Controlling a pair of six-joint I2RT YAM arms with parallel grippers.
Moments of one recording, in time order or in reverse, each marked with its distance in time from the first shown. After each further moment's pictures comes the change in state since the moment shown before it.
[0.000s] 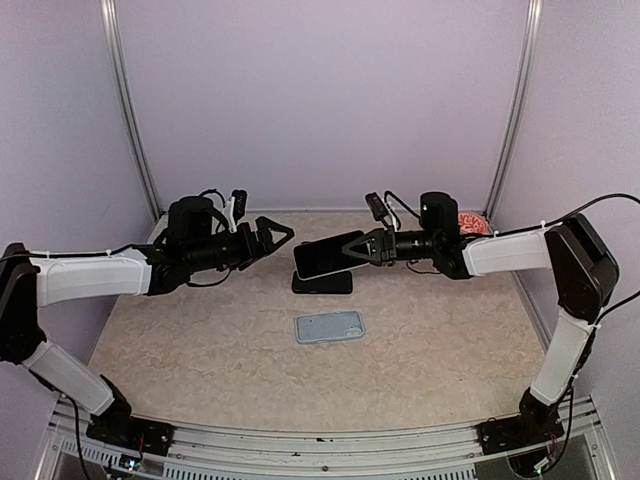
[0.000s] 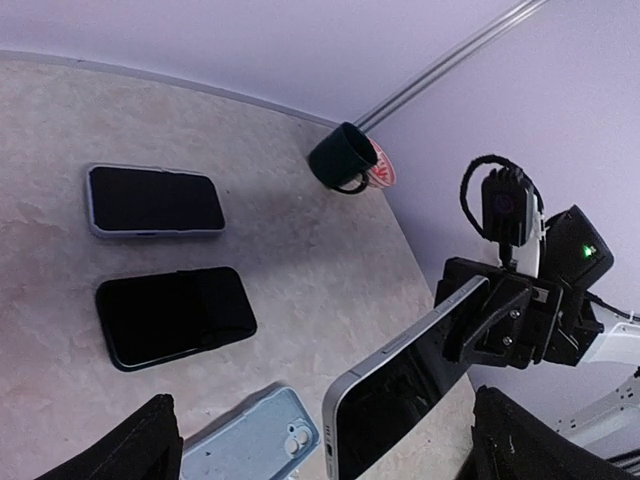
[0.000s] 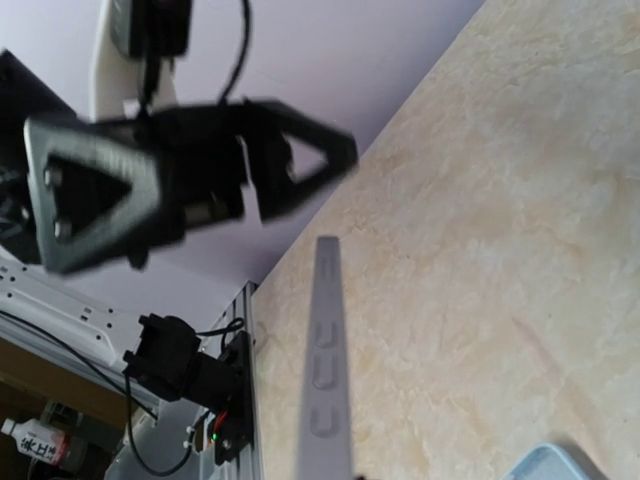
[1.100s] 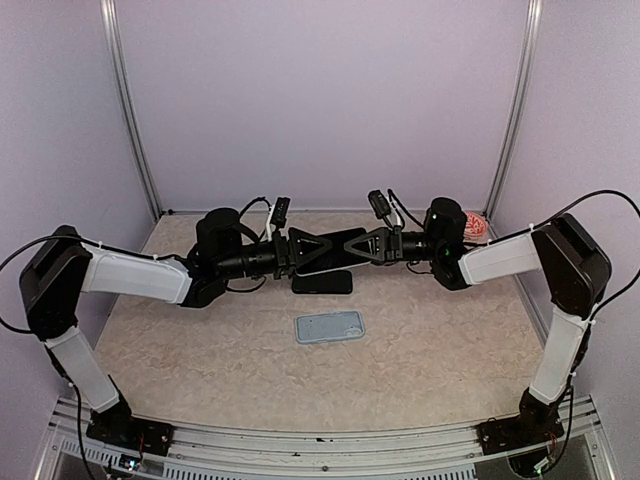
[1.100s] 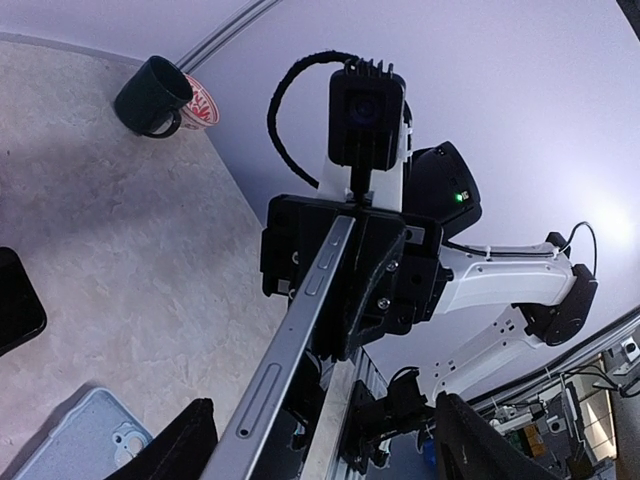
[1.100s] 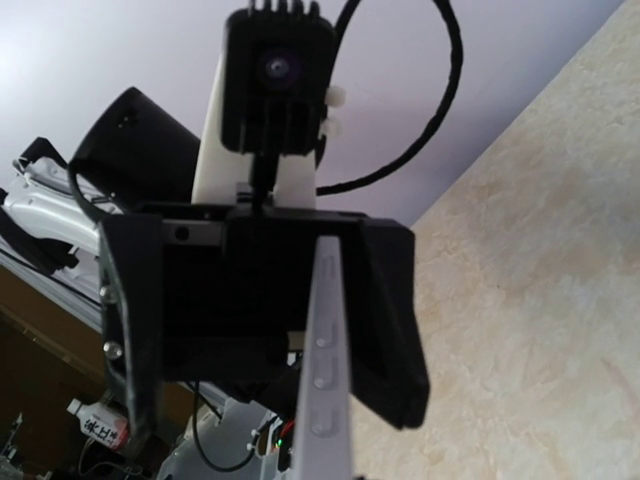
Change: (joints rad) left arm -0.118 0.248 0.024 0.478 0.310 -0.204; right arm -0.005 0.051 -0.063 0.409 -0.101 0.223
